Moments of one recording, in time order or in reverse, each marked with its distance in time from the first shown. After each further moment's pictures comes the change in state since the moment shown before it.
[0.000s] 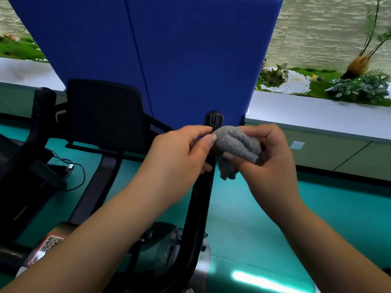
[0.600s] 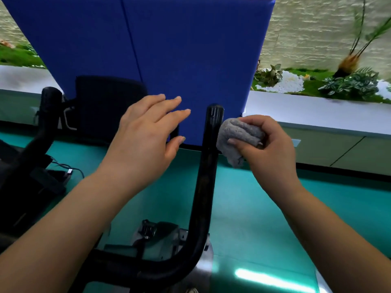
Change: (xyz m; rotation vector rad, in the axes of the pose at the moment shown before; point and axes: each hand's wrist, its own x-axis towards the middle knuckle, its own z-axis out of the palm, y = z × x) left_hand 0.002 -0.041 -0.049 0.805 0.175 0.494; right_hand 0.001 0.005 -0.004 -0.315 0.114 0.007
